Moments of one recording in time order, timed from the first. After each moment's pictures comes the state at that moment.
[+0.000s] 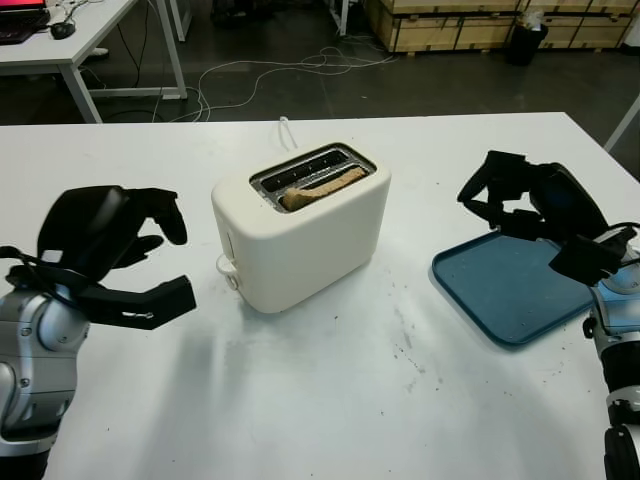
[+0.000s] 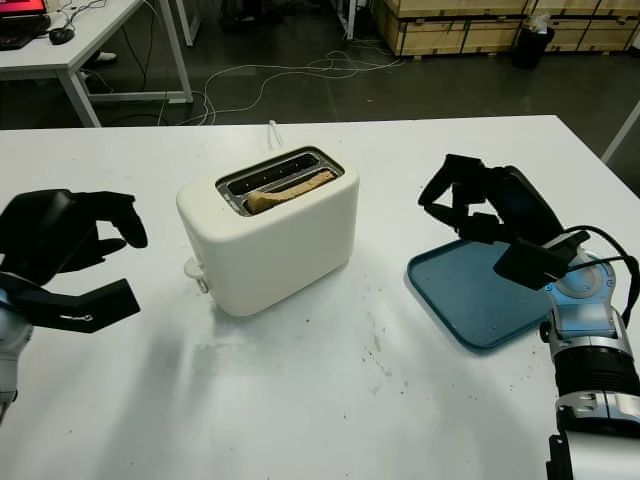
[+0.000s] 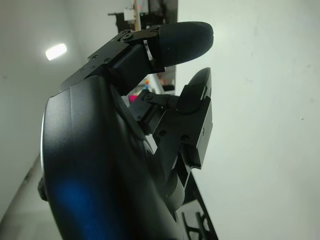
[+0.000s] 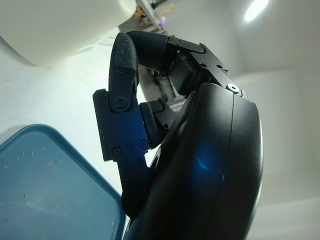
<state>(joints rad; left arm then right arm) -0.05 0.58 0.04 -0.36 0.73 0.13 -0.21 -0.47 -0.58 -0.10 0.65 -0.07 -0.68 0.43</state>
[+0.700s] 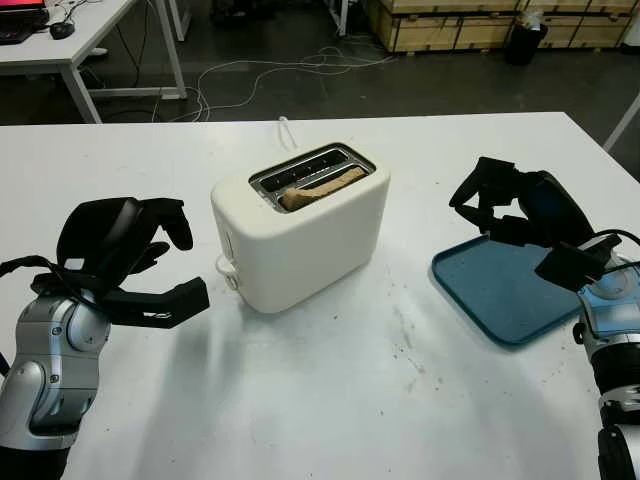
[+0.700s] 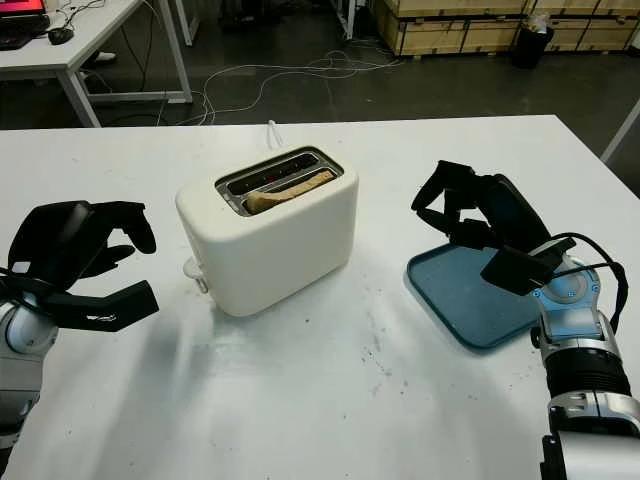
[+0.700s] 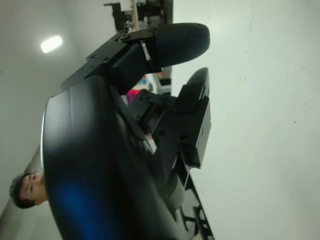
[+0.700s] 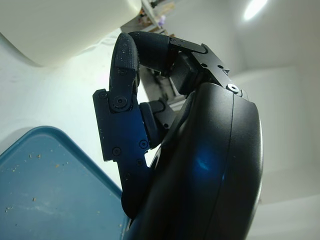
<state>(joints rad) -0.06 0.56 0.01 -0.33 0.76 0.14 -0.17 -0.47 -0.57 -0.08 0.68 -0.07 -0.70 0.42</state>
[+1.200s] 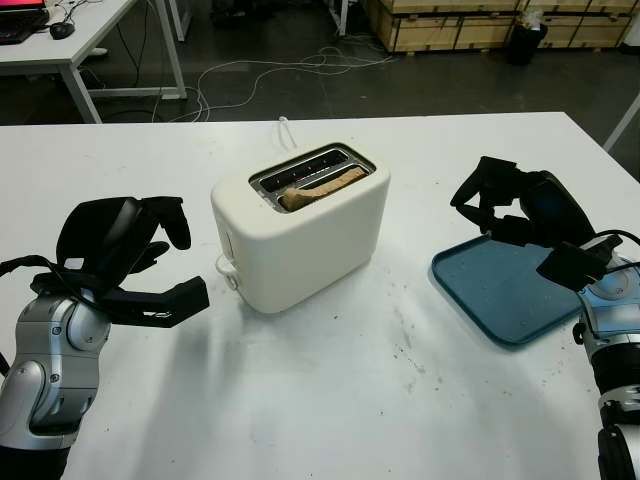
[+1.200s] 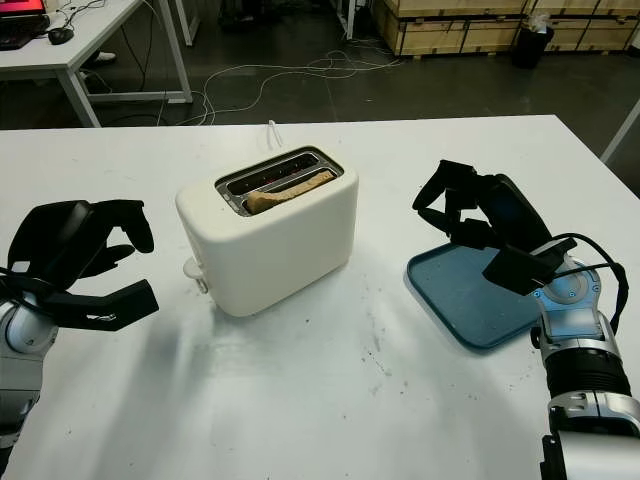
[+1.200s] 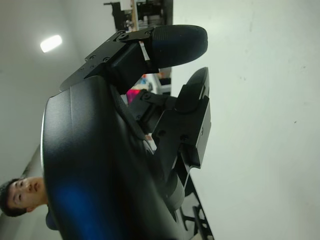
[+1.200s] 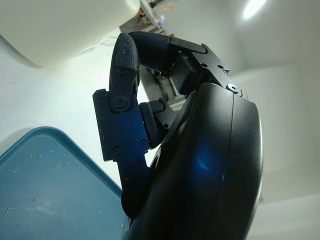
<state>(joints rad) -0.06 0.56 0.01 -0.33 0.76 0.15 -0.17 -0.47 -0.57 -0.08 0.68 -0.06 -0.70 0.42</state>
